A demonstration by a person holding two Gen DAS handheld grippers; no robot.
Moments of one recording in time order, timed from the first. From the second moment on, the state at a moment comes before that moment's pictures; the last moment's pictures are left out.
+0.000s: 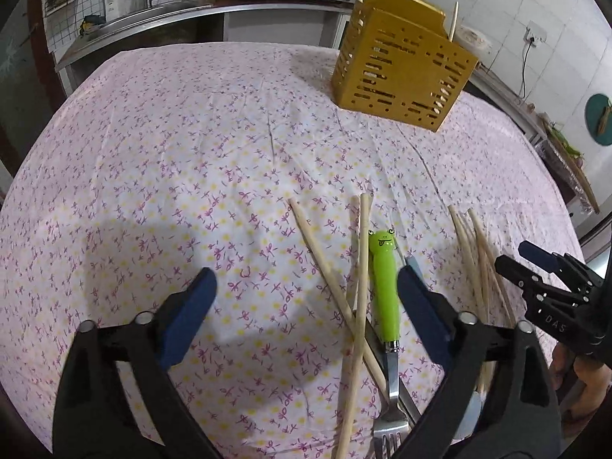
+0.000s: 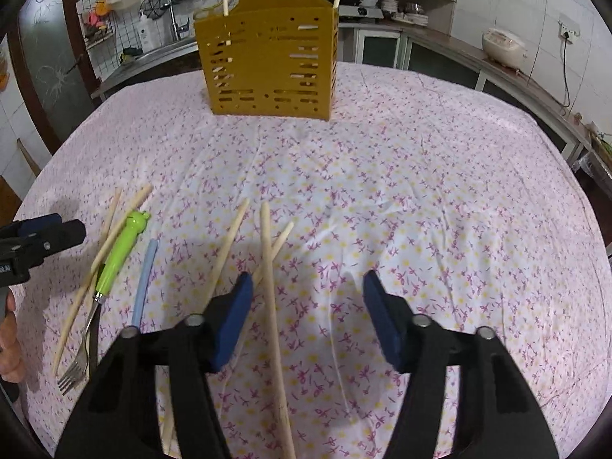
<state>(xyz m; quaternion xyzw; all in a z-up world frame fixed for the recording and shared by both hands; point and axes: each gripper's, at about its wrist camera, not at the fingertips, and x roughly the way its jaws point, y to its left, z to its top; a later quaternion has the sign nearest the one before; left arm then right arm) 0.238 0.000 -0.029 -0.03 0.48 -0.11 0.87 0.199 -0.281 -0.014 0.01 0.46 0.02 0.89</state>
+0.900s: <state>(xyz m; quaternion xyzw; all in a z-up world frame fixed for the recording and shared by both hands) 0.294 -0.029 -0.050 0.03 0.56 -0.07 0.83 0.256 -0.258 -0.021 -0.02 0.50 0.05 0.86</state>
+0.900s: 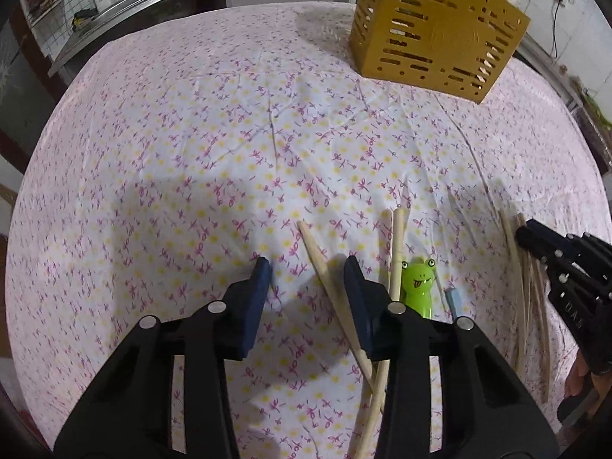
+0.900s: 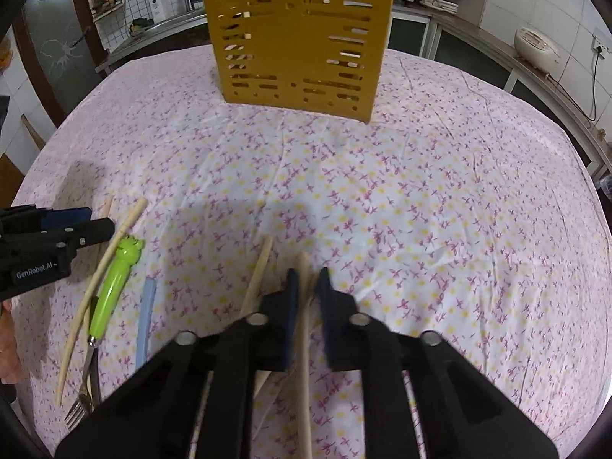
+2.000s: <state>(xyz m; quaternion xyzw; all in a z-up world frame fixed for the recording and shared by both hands) 0.312 -0.017 -0.014 -0.01 0.55 -0.10 0.83 0.266 -0.319 -0.003 0.09 0.49 0.04 0.87</state>
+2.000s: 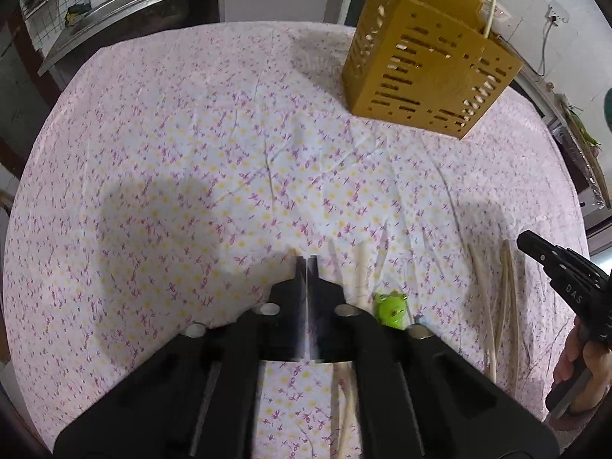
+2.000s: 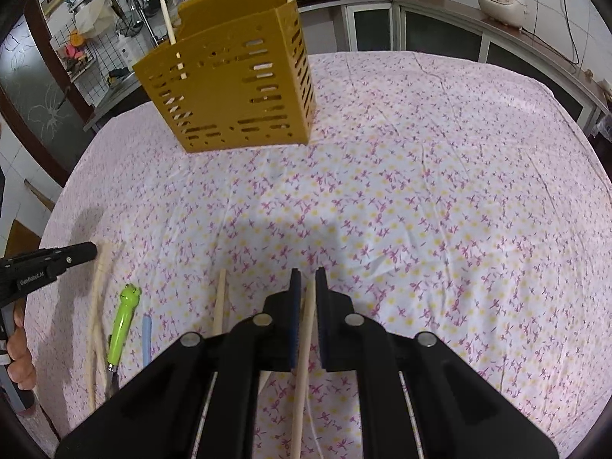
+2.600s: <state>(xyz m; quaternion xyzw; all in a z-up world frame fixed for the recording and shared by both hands) 0.308 -0.018 -0.043 -0.03 0.59 -0.11 0.80 0.268 -0.307 -0.020 0.06 0.53 0.04 0.85</state>
